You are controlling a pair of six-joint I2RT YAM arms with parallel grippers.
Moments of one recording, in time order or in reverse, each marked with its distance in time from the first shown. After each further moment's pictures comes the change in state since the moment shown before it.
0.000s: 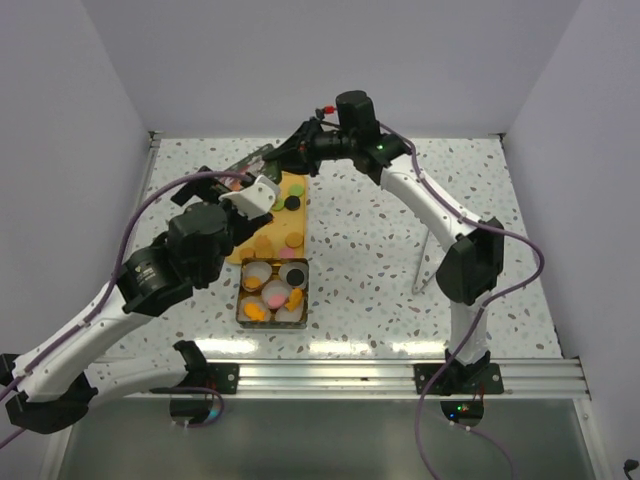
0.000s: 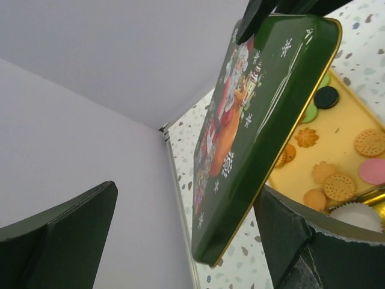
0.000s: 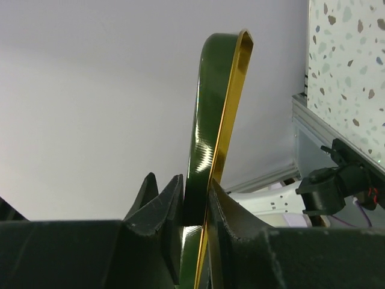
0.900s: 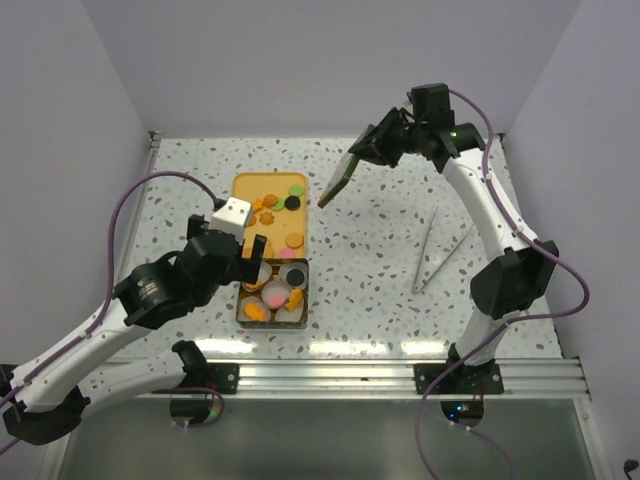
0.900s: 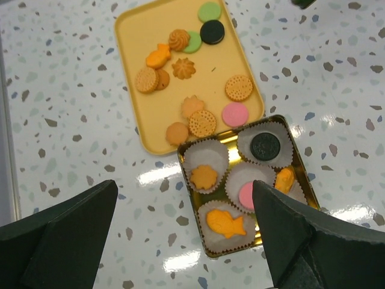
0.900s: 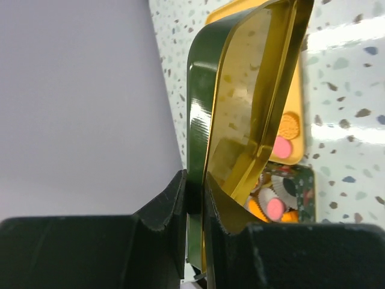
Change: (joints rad) left arm 0.002 -0.091 -0.121 -0.333 0.226 -0.833; right arm -0.277 -0.207 -0.097 -0.363 0.330 -0.489
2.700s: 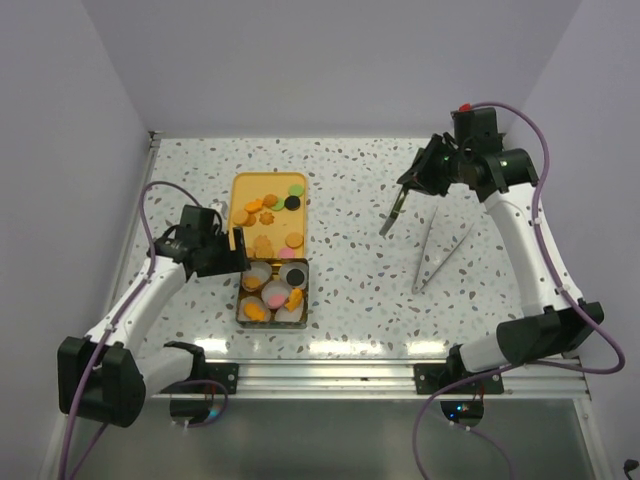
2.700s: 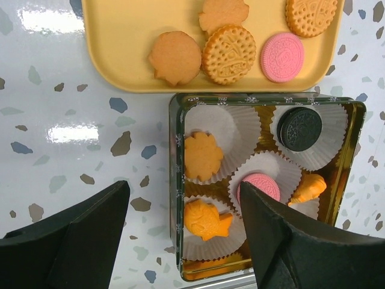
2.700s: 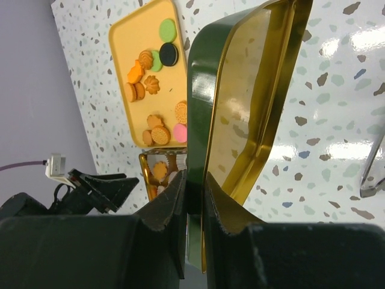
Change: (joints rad) left arm 0.727 0.293 -0.310 0.212 0.741 -0.092; right arm -0.095 -0.325 -0.185 -0.287 0.238 -0.298
